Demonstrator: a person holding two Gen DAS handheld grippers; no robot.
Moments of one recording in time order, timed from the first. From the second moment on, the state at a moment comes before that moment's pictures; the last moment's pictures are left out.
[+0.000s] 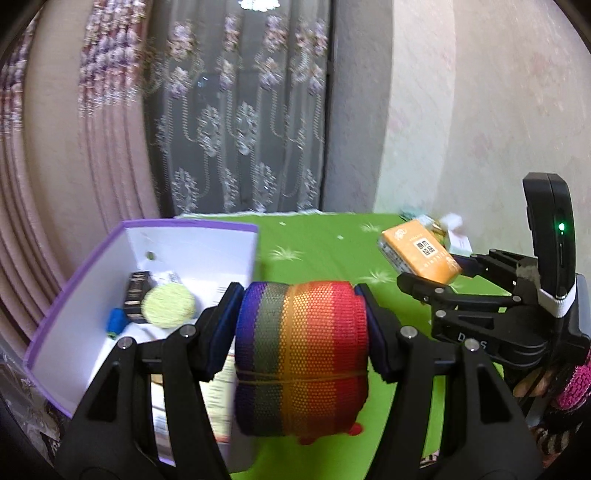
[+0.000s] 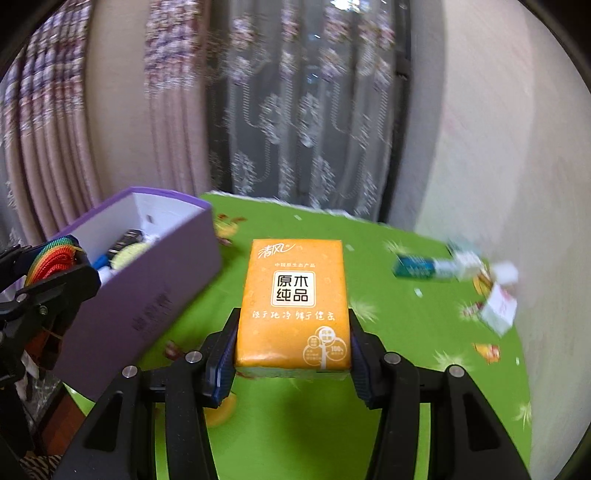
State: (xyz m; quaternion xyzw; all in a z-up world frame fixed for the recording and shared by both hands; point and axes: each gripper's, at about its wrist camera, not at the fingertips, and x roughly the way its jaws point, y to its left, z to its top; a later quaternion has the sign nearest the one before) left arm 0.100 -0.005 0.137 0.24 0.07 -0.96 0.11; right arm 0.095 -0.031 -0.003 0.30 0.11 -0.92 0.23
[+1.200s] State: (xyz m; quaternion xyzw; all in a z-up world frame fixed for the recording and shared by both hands) left arm 0.141 -0.123 0.099 0.23 0.18 -0.93 0.21; right arm 0.070 -0.158 0.020 0.26 0.15 -0.91 0.28
